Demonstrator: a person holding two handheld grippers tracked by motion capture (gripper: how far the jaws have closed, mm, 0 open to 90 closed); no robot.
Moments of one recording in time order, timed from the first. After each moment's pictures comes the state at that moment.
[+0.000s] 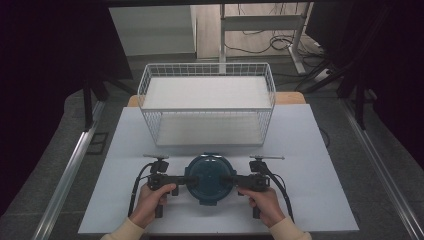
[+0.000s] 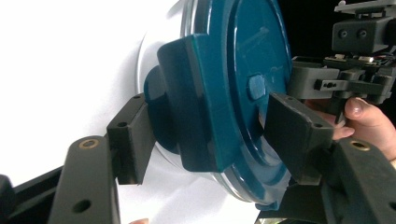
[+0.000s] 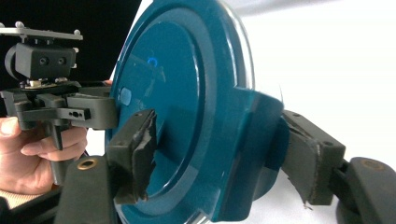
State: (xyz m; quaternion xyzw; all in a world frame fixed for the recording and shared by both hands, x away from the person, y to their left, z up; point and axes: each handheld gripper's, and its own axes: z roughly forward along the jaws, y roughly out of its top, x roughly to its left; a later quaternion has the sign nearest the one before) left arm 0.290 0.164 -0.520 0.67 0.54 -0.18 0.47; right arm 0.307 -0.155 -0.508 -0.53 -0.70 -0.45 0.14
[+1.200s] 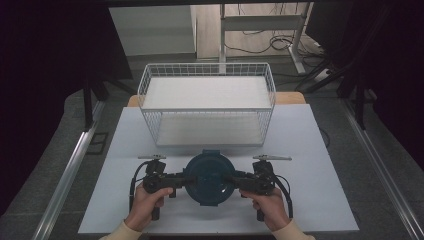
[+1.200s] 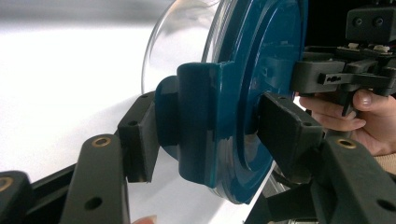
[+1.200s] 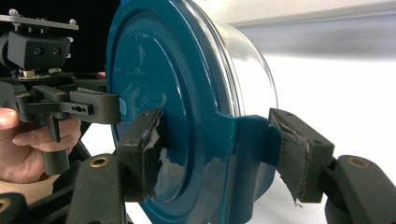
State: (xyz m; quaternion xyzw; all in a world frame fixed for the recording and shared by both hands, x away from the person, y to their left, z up) left arm 0.269 0.162 -0.485 0.70 0.49 -0.12 0.50; right arm 0.285 -0.157 -0.471 -0.48 -0.72 -0.49 0.07
